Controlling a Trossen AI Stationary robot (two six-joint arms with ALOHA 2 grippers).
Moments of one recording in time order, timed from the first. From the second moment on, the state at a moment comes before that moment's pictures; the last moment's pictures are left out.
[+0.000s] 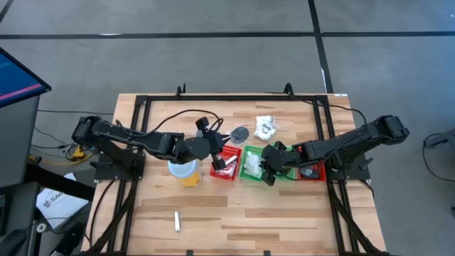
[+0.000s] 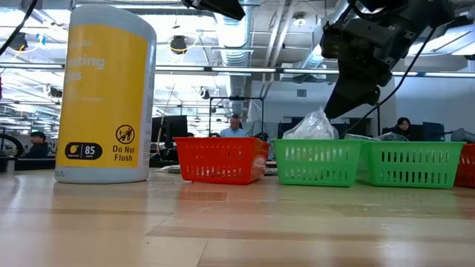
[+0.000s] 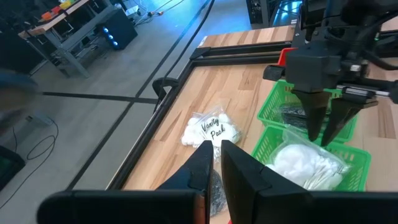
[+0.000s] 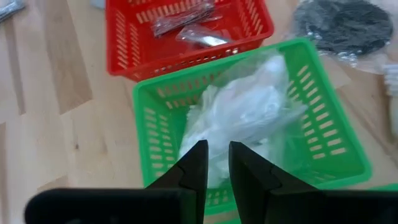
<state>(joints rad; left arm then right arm) -0.20 1.50 1.28 -0.31 -0.73 0.02 0.21 1.33 0.74 -0.33 0.26 0.59</state>
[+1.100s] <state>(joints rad) -0.16 1.50 1.28 -0.31 -0.73 0.02 0.09 1.34 0.74 -0.30 0.30 0.46</state>
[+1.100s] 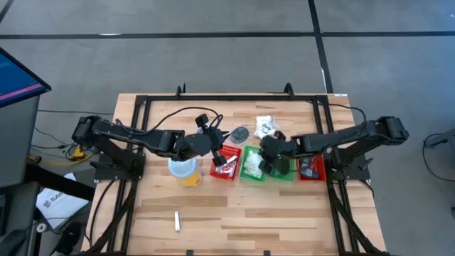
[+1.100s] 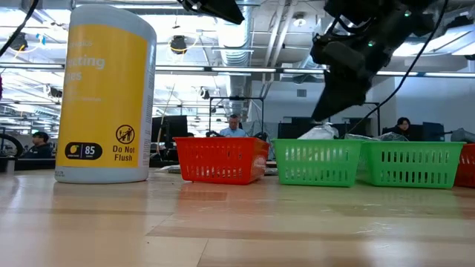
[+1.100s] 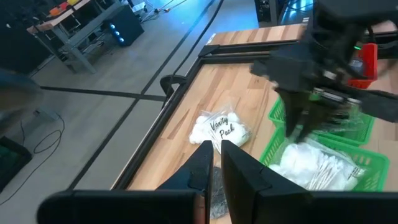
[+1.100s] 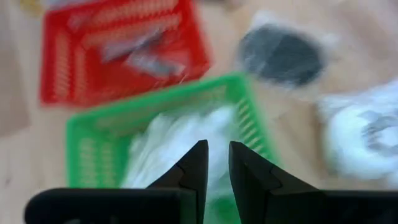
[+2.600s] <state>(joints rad) -0.16 1.50 1.28 -0.31 -0.70 -0.01 -0.48 1.33 0.74 -0.51 0.22 0.28</state>
